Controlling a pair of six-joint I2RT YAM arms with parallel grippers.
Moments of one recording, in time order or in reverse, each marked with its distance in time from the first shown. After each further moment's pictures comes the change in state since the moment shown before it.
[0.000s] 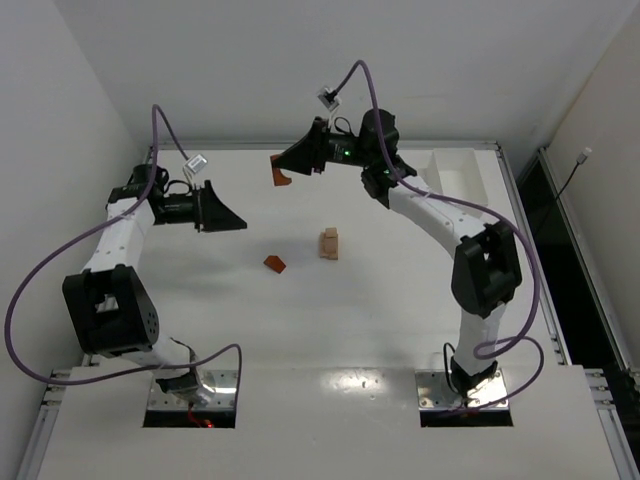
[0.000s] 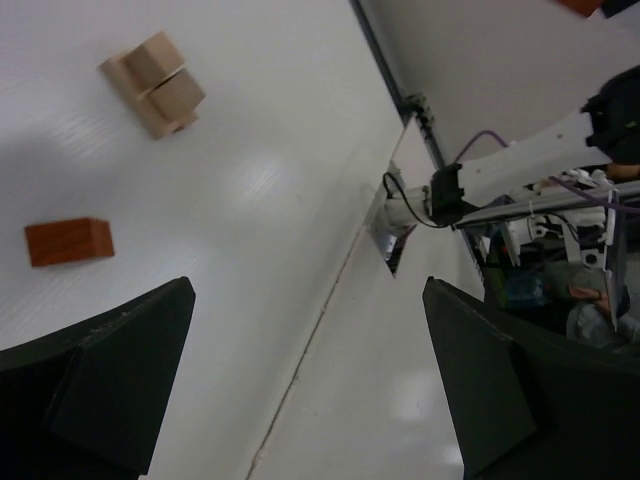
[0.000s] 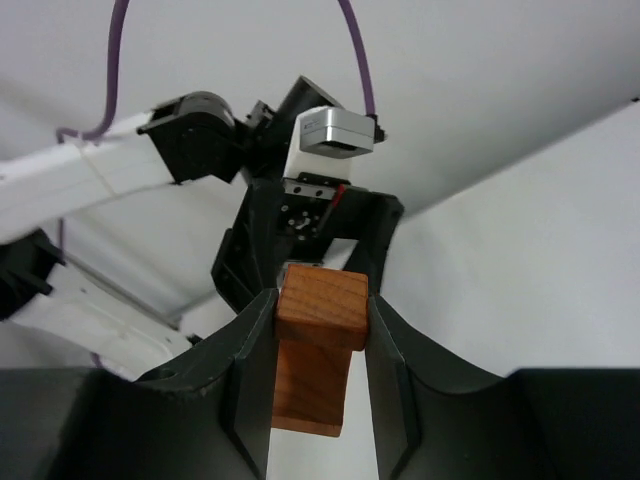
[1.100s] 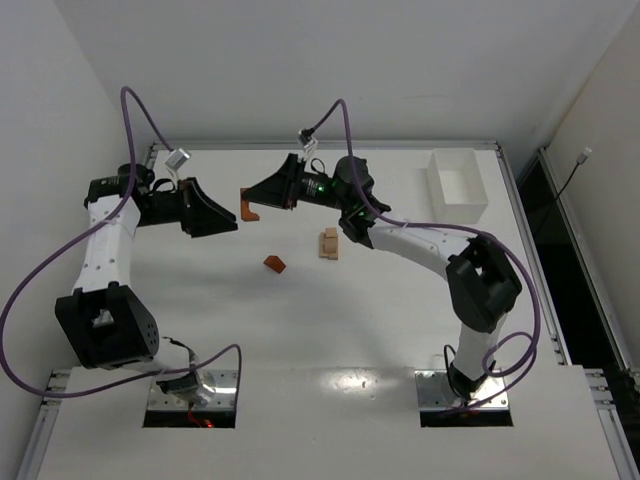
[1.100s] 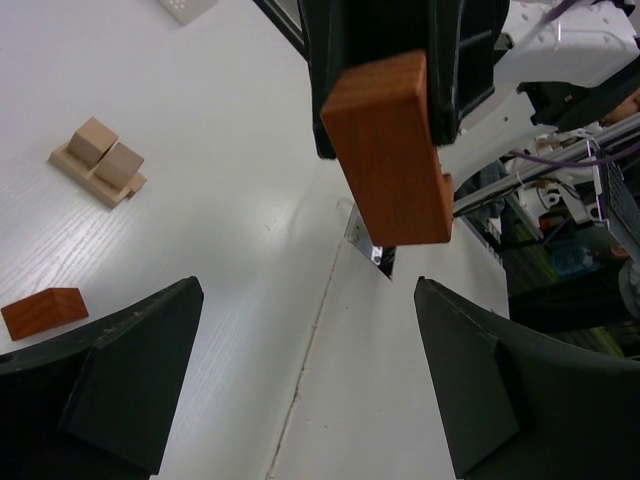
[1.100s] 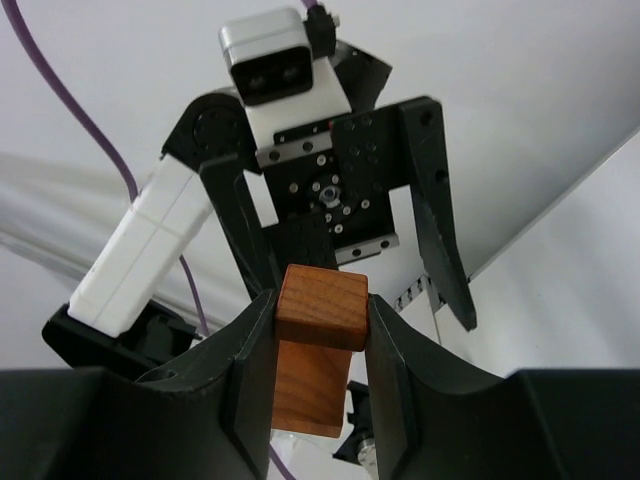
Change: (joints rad) left arm 0.034 -0.070 0.151 -0.388 0.174 0.405; right arm 0.205 -0.079 -0.261 0.274 0.274 0.489
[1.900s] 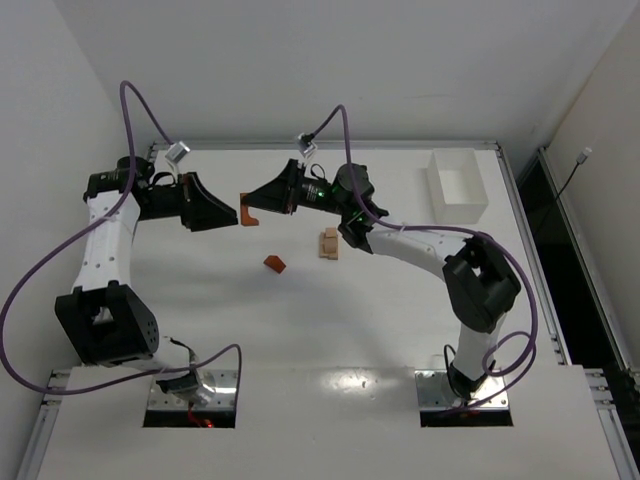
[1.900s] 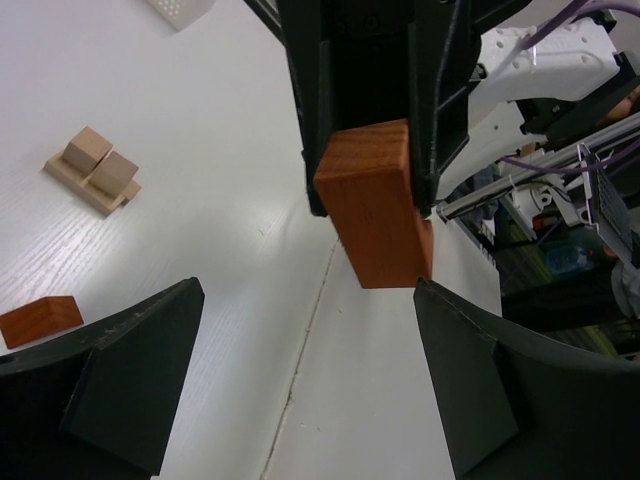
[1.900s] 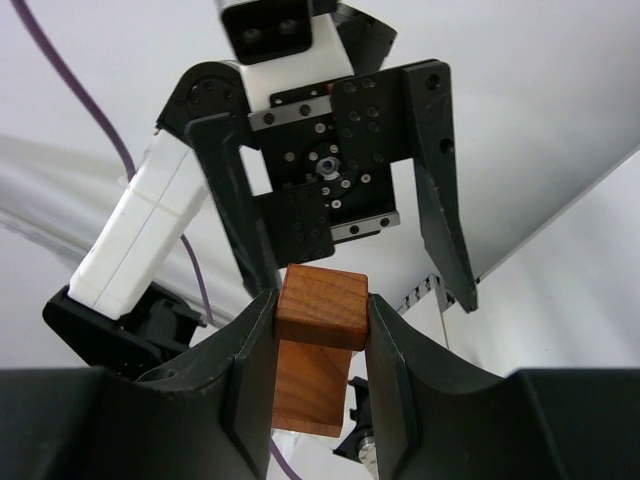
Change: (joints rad) left arm -0.011 0.026 0.053 0.003 0.000 -0.051; right arm 0.021 0.002 -0.064 0.111 -0.002 0.021
